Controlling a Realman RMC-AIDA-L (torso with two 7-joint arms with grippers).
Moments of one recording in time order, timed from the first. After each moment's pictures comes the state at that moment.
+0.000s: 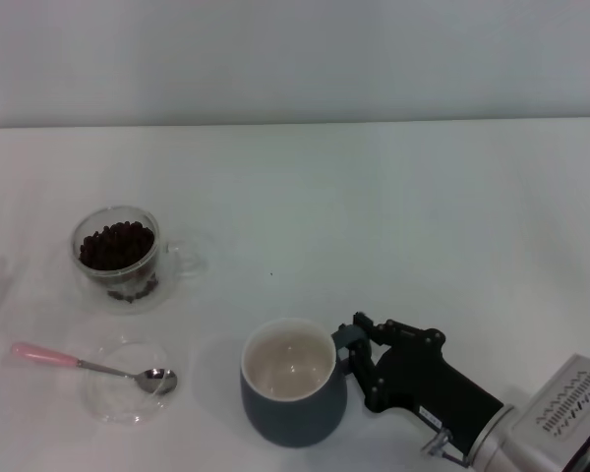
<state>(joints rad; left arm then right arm) -0.33 -2.08 0.26 0.06 -1.92 -1.33 2.51 0.34 2.02 -0.04 0.57 -1.88 -1.11 -0.01</state>
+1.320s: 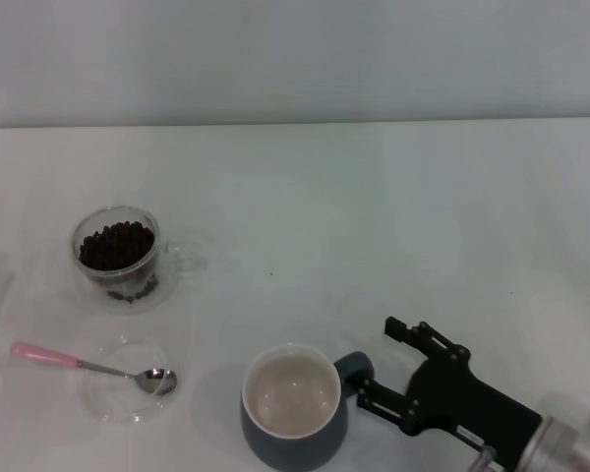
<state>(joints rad) -0.34 -2.08 0.25 0.06 -1.92 -1.36 2.51 0.32 2.00 -0.10 0.40 -2.04 -1.23 0.25</state>
